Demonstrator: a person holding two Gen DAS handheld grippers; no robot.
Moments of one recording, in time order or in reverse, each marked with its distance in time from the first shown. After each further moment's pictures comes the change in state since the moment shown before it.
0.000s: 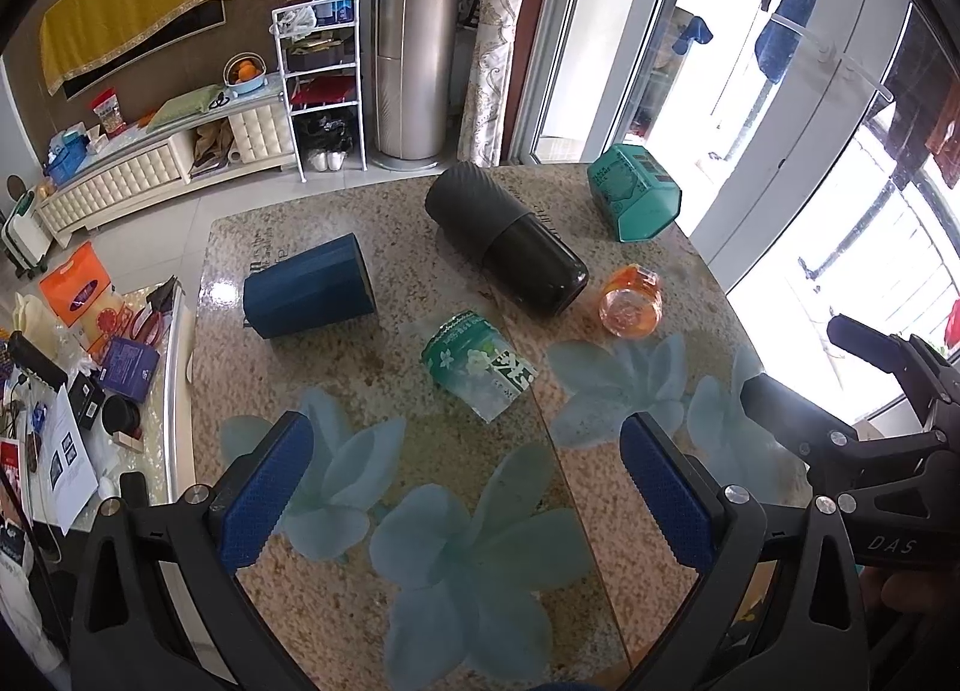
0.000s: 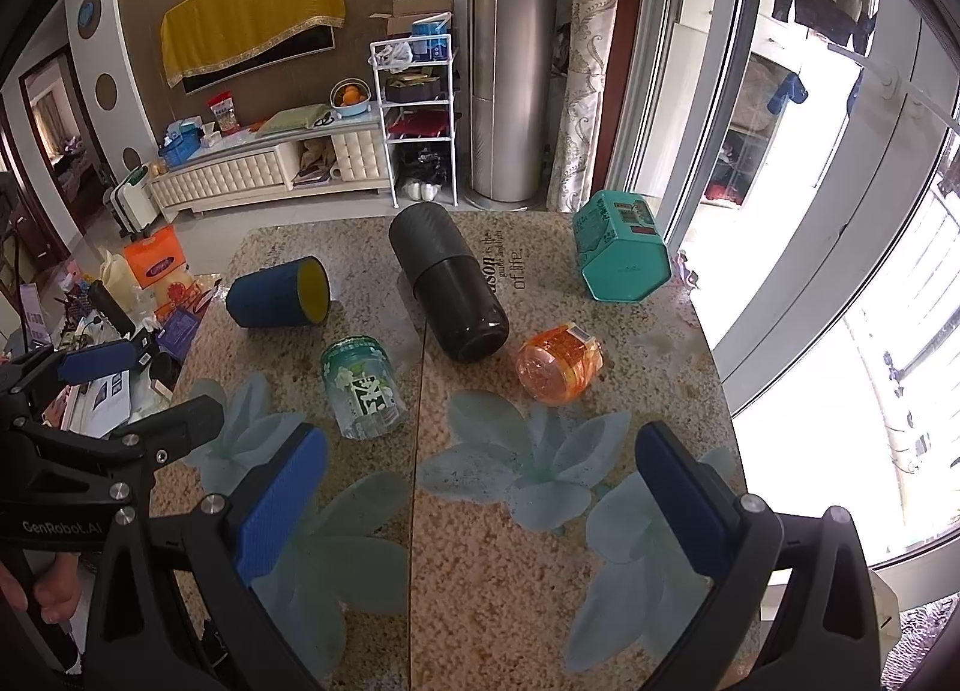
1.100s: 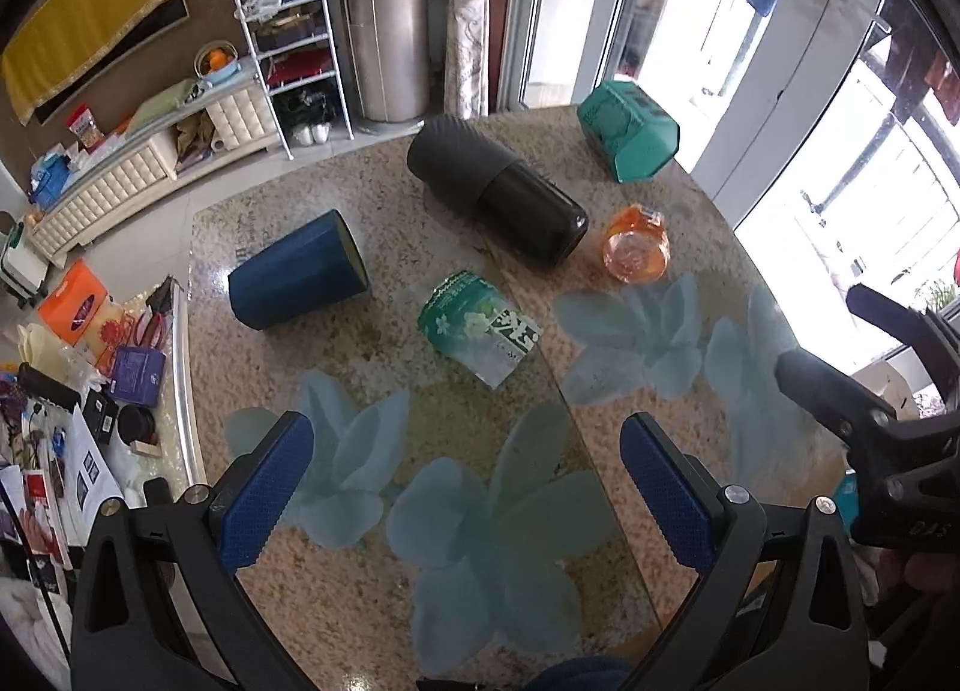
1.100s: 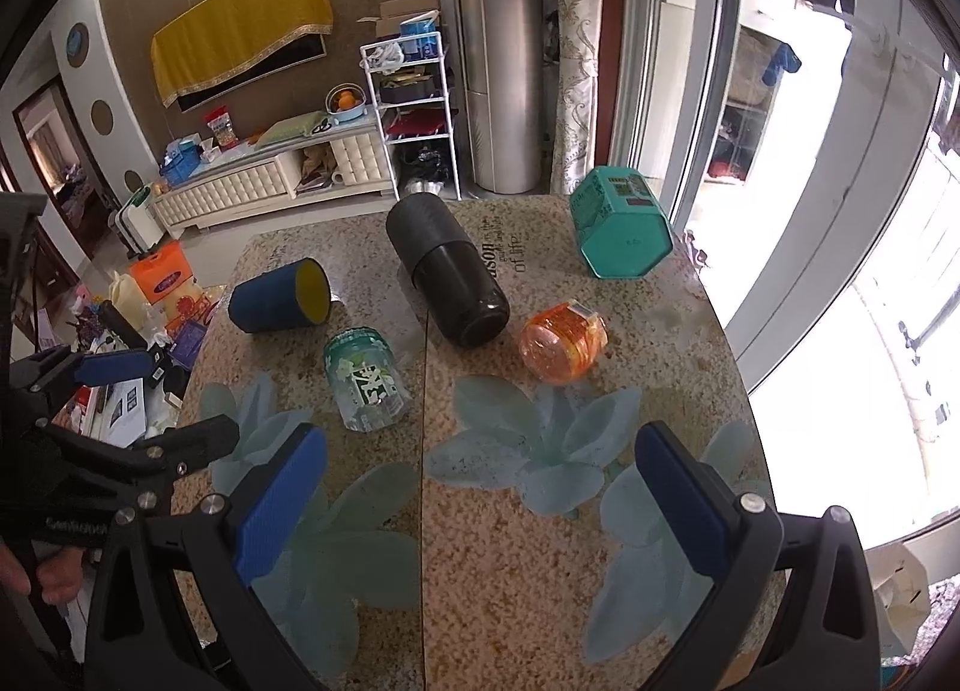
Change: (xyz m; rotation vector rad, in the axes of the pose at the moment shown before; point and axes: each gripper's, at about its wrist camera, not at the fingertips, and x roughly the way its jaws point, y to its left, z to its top) left arm 0.022 -0.010 0.003 0.102 0.141 0.022; right arm -0.002 -0.015 -0.013 0.083 0.017 0.043
